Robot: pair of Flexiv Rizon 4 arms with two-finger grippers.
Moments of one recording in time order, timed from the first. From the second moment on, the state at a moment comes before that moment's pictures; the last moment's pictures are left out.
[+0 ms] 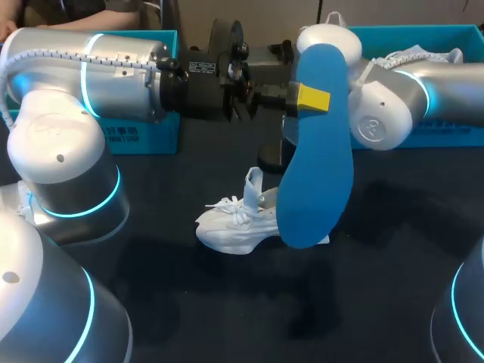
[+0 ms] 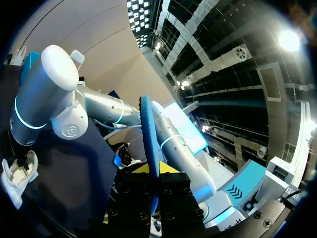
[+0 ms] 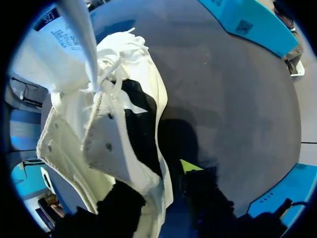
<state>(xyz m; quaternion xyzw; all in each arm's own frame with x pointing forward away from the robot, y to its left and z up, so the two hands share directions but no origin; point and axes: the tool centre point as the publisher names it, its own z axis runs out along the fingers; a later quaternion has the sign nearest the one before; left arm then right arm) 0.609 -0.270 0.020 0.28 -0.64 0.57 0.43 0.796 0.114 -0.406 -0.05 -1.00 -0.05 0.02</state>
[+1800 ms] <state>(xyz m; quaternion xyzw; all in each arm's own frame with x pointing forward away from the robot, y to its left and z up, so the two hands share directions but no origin) 0.609 -0.270 0.020 0.28 -0.64 0.57 0.43 0.758 0.107 -0.370 -0.59 -0.79 -0.14 0.05</state>
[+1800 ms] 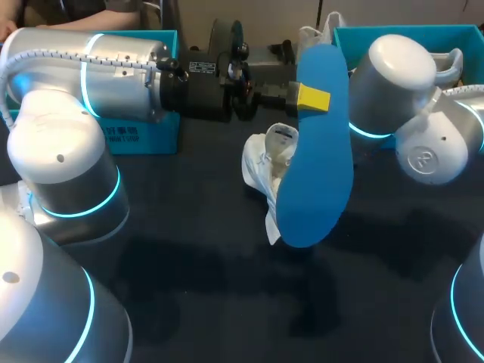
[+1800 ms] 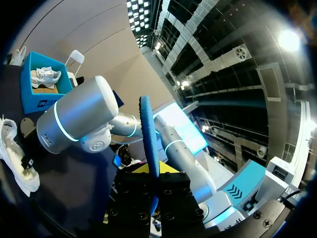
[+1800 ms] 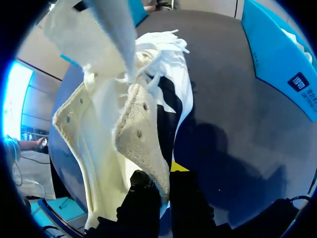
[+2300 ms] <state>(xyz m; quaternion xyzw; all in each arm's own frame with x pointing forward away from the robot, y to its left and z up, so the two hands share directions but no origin) 0.609 -0.270 0.020 0.28 -0.64 0.57 0.43 0.749 0.117 -0.373 -0.65 -0.74 -0.17 0.05</state>
